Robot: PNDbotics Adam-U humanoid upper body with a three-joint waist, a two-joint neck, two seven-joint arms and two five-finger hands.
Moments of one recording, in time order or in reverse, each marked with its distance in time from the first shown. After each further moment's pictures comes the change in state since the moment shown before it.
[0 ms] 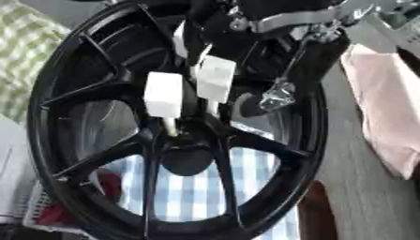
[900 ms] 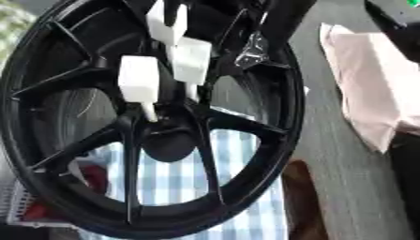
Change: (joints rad) left arm 0.000 0.000 0.000 0.000 0.000 -0.001 0.001; right arm -0.033 0.027 0.001 0.050 -0.008 -0.010 0.007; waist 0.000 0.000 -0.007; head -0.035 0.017
